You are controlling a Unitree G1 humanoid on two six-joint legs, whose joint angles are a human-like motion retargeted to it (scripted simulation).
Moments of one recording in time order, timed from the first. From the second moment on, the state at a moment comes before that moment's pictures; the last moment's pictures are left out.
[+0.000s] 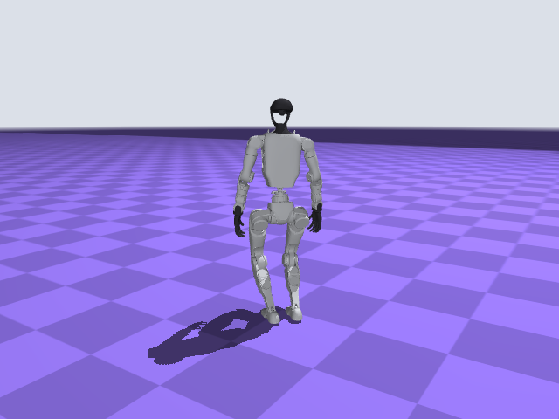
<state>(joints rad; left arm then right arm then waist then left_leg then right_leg) -0.05 0.24 -0.36 1.27 -0.07 0.00 -0.11 -0.09 -0.35 0.34 1.23 0.04 -0.01 0.08 0.01 0.06 -0.05 -0.58 -0.02 0.11 1.23 -0.76 0.07 -0.59 0.06 -0.09 1.22 -0.70 -0.06</state>
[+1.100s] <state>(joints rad) -0.06 0.23 -0.32 1.28 -0.10 0.00 -0.10 -0.10 -0.30 0.34 1.23 0.06 -0.01 0.08 0.02 0.07 -0.10 -0.60 0.03 0.14 1.22 -0.69 0.09 -0.58 0.09 -0.08 1.14 -0.59 -0.09</state>
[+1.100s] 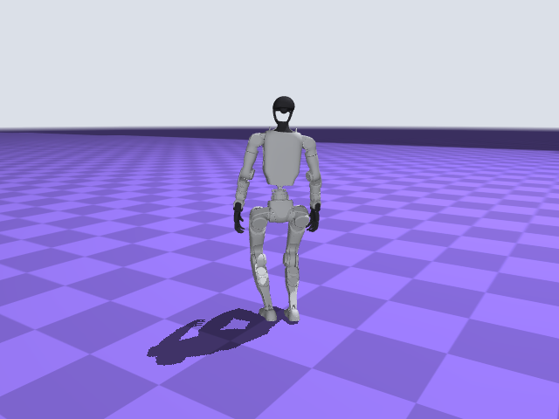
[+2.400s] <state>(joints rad) -0.05 0.24 -0.24 1.29 -0.18 0.01 -0.13 -0.01 -0.36 0.24 1.26 0.18 0.00 0.12 -0.01 0.07 -0.19 -0.59 -0.07 0.05 0.91 -0.32 -0.01 -0.64 0.06 -0.02 1.00 -0.30 -0.07</state>
